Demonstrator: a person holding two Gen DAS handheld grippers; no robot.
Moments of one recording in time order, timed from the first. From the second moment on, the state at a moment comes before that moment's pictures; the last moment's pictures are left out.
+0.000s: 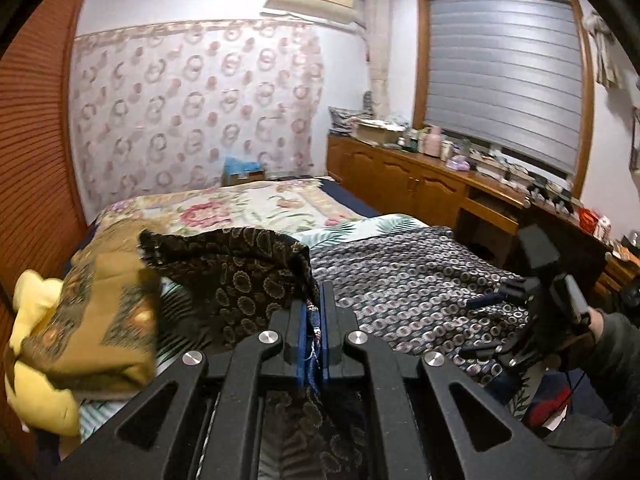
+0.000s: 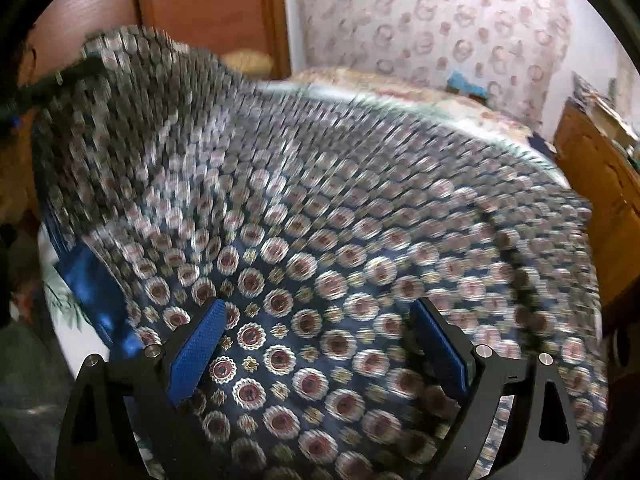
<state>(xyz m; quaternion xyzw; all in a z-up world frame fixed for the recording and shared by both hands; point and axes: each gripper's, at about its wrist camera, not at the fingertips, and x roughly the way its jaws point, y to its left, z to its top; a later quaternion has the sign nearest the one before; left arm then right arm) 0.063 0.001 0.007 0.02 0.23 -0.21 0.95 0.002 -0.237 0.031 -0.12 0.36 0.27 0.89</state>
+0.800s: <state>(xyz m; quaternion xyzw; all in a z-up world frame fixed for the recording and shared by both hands) 0.092 -0.139 0.018 0.09 0.26 -0.34 0.90 -0.054 -0.331 0.071 -0.09 0.30 0.18 0.93</state>
